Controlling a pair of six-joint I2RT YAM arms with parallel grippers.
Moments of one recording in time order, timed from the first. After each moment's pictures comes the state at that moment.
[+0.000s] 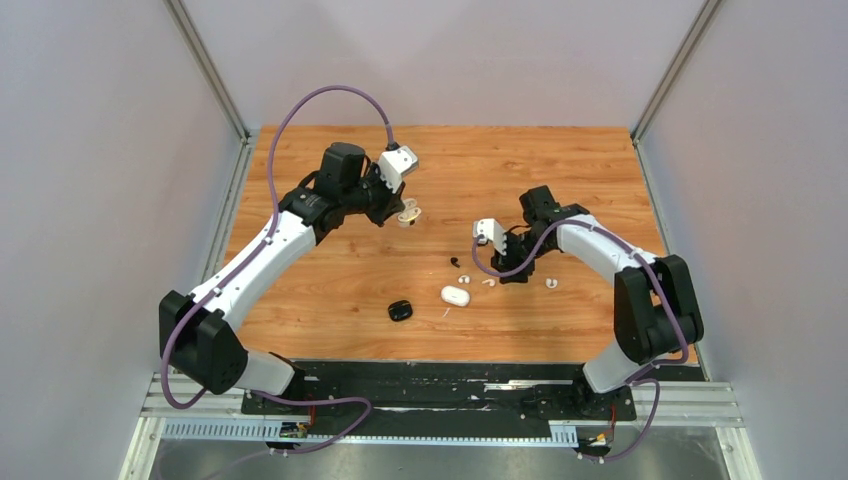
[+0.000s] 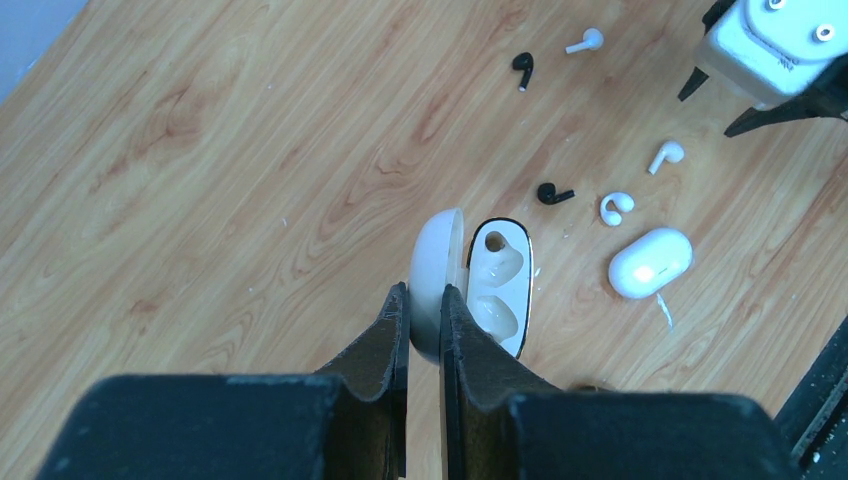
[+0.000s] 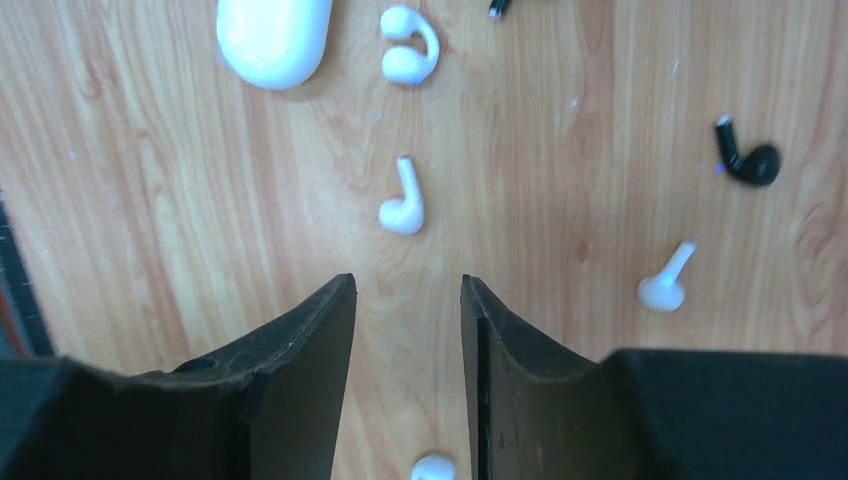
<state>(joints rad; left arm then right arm) -0.49 1.40 1.27 -0.45 0.33 0.29 0.31 1.59 1.05 -0.78 -0.56 -1.04</state>
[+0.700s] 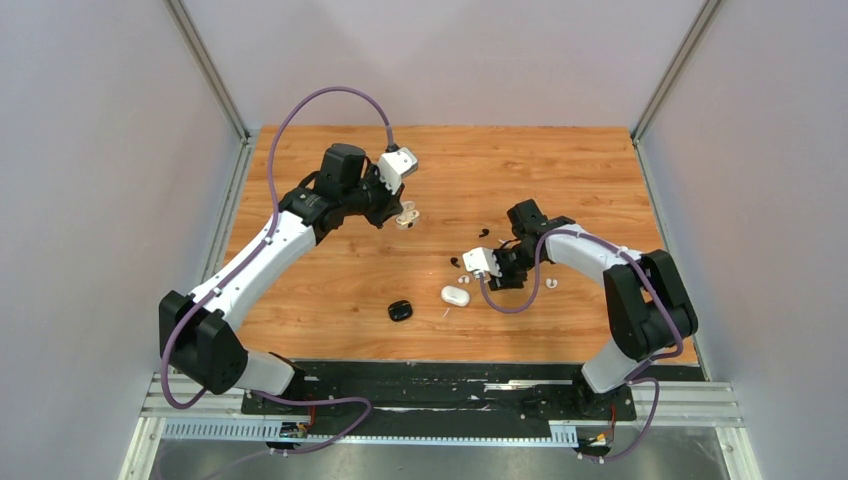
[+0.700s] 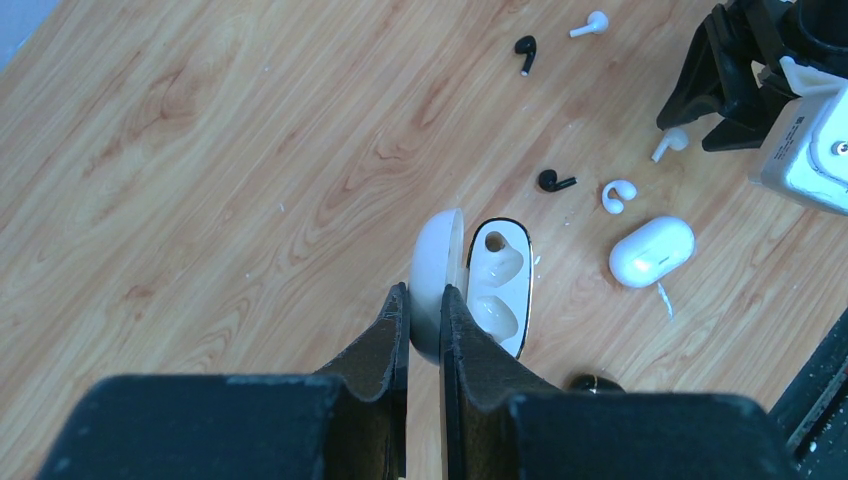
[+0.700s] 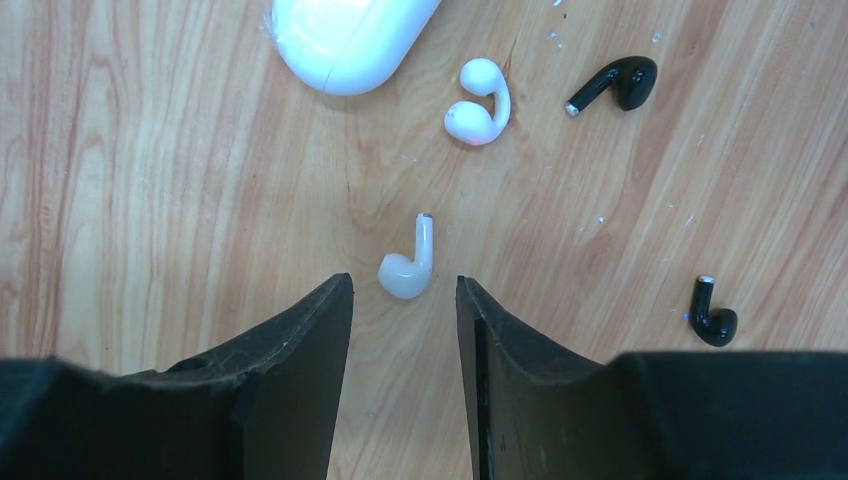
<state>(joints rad) -0.49 1.40 1.27 -0.48 0.32 0.29 0.39 1.62 0.95 -0.64 -0.57 -1.44</state>
